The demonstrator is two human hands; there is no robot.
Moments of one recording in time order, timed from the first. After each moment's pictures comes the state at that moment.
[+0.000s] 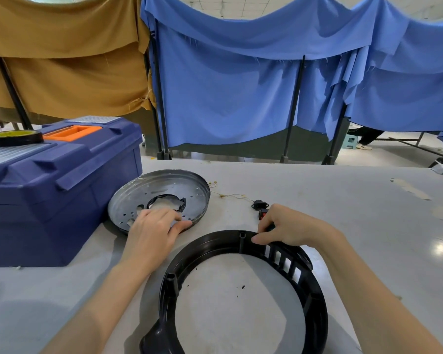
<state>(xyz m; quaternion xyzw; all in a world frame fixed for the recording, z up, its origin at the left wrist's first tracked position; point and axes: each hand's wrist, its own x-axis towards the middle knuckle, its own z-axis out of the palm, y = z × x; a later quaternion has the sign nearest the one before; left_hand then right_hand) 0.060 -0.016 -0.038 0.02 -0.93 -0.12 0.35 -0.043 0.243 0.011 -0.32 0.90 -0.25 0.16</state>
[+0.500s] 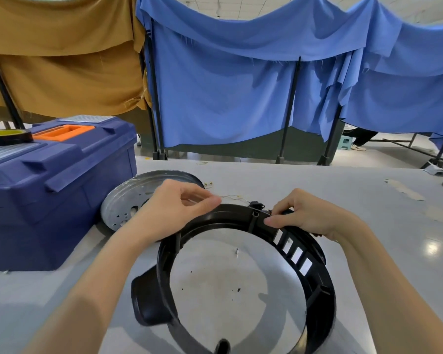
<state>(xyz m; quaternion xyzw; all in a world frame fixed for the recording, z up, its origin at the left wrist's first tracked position) 0.055 0.016 0.040 -0.04 -0.89 -0.42 0.15 -0.044 0.273 0.040 -0.30 0.88 -0.34 0.14</state>
